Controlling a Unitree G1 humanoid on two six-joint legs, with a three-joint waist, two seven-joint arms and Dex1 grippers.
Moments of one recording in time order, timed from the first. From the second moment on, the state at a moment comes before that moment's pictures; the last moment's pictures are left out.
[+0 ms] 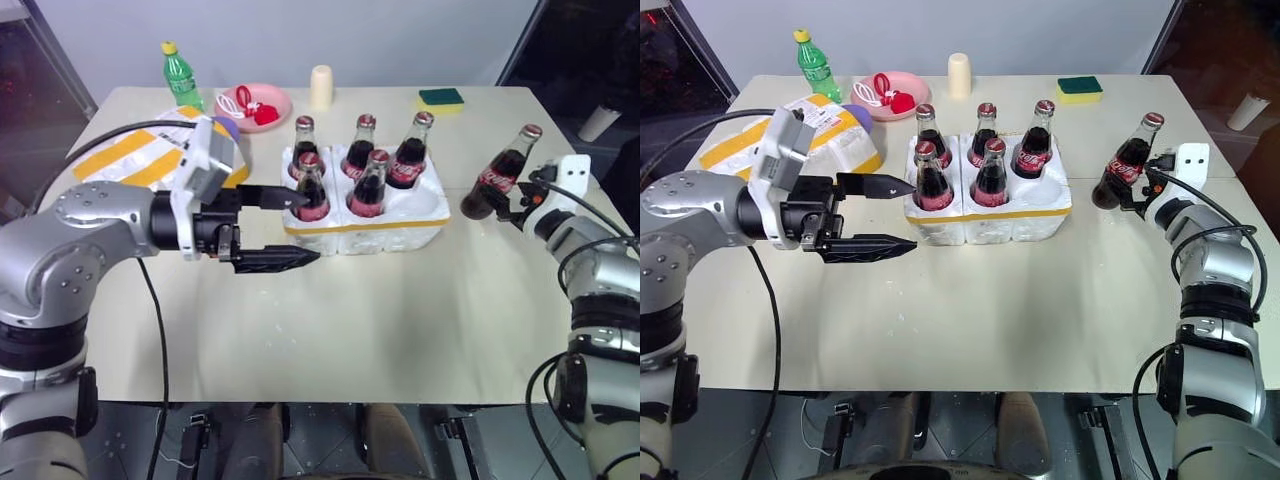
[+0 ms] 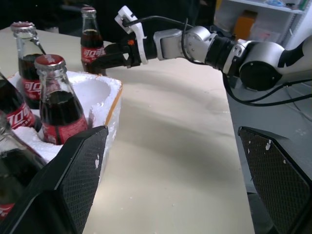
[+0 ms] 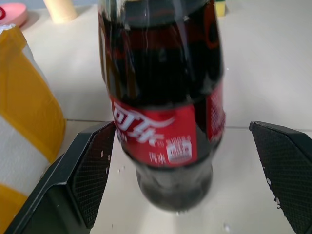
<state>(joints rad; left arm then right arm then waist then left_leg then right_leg) -0.66 0.78 0.11 -0.44 -0.91 0.96 -0.98 -0.73 -0.67 -0.28 0.72 0.34 0.30 0.54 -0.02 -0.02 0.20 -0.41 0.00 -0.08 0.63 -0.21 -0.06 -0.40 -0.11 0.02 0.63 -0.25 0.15</state>
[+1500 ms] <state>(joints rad) -0.56 0.81 0.13 -0.38 -0.85 0.86 -0.92 -0.65 -0.72 -0.10 -0.03 0.55 0.72 0.72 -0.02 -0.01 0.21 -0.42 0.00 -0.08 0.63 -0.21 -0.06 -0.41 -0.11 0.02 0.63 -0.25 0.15</state>
